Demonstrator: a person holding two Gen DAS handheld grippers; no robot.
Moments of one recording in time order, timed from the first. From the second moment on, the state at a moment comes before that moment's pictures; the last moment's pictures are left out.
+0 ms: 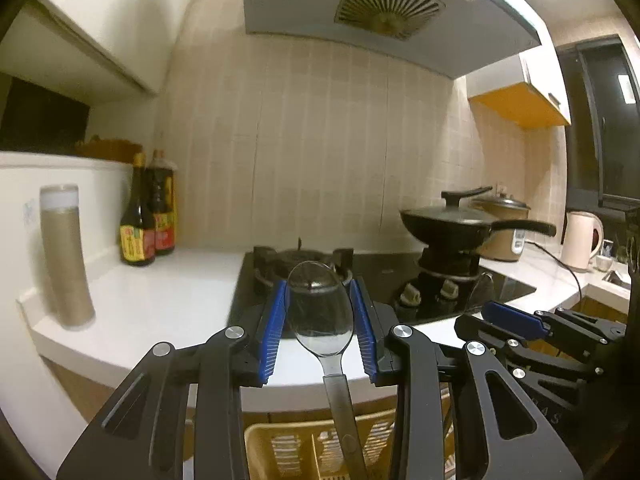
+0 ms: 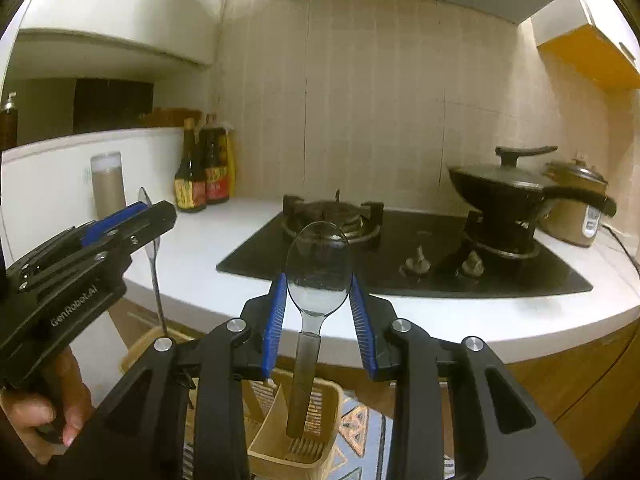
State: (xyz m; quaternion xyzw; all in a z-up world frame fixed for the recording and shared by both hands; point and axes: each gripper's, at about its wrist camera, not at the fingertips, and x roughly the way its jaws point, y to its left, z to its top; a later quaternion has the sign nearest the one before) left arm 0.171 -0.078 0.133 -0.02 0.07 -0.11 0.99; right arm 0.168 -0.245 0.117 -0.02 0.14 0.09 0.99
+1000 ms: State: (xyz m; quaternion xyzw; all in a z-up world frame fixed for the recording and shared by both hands) left arm 0.119 -0.046 0.085 -0.02 0.32 -0.24 0.92; right arm 0.089 -0.264 0.085 0.02 0.36 0.15 0.92
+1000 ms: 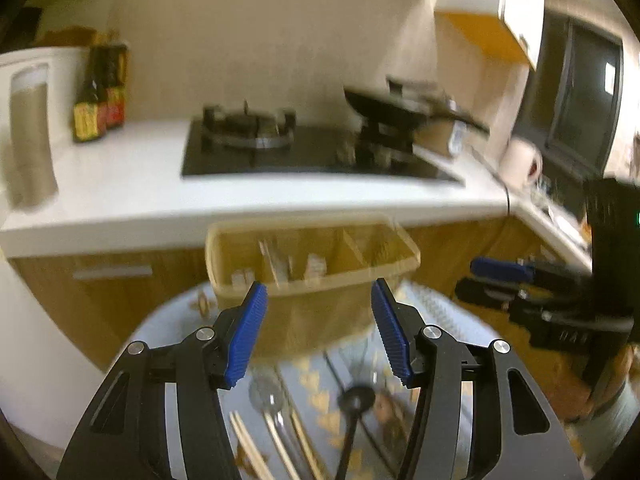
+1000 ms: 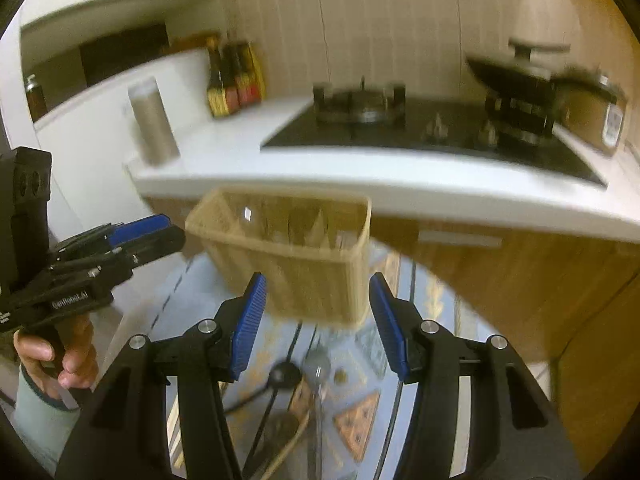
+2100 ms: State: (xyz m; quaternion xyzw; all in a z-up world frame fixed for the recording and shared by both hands) left arm 0.167 -0.157 -0.049 0.16 0.50 -0.24 0.82; right arm 0.138 -0.270 -0.031 0.06 0.56 0.18 0.81
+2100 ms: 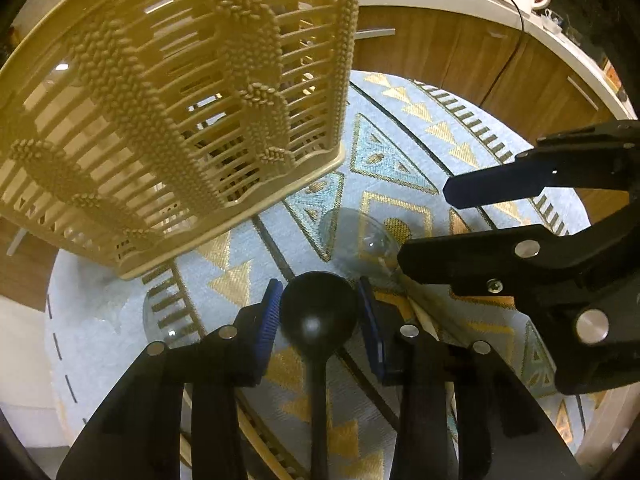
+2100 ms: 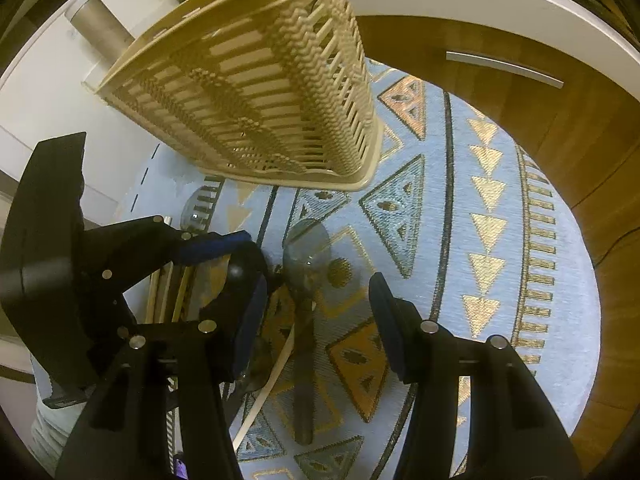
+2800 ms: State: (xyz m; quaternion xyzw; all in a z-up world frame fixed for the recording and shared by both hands) left arm 0.176 -0.069 0.001 0.02 0.46 -0.24 0.86; right arm 0.159 -0.202 -0.056 -0.05 0.60 0.15 0.79
